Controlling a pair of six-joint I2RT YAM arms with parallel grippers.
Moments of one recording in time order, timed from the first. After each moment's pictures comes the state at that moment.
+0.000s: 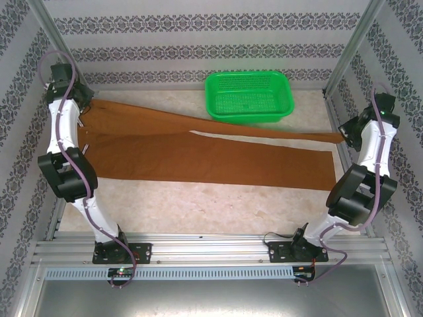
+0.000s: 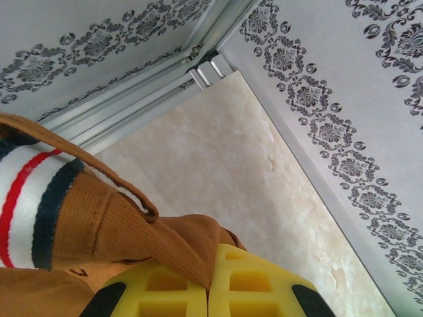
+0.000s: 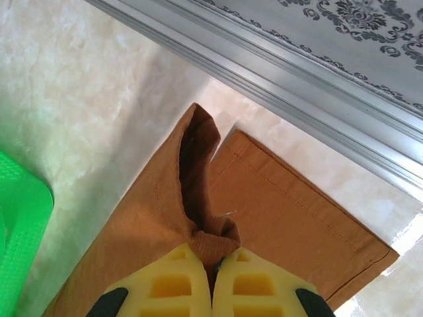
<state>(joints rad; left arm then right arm) 0.37 1.92 1.89 -0.75 -0.03 -0.71 -0.55 1.65 1.52 -0.99 -0.11 0.59</state>
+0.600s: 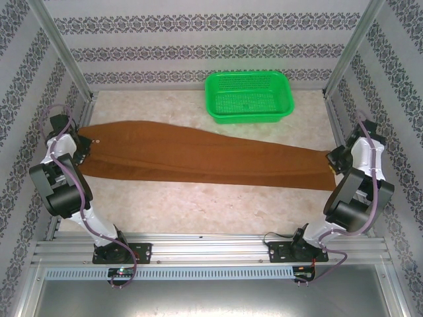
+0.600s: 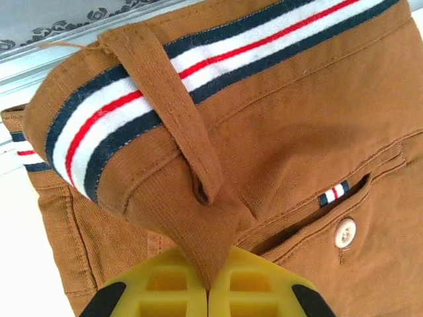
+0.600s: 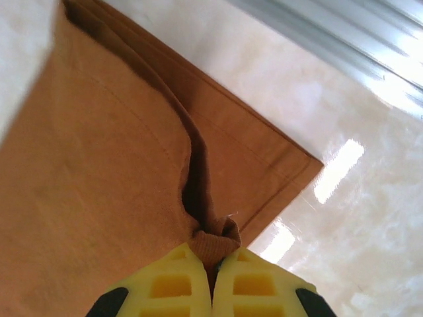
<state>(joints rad) 0.55 1.75 1.23 -0.58 0.01 -0.72 -0.55 1.57 1.17 -0.99 -0.06 0.56</state>
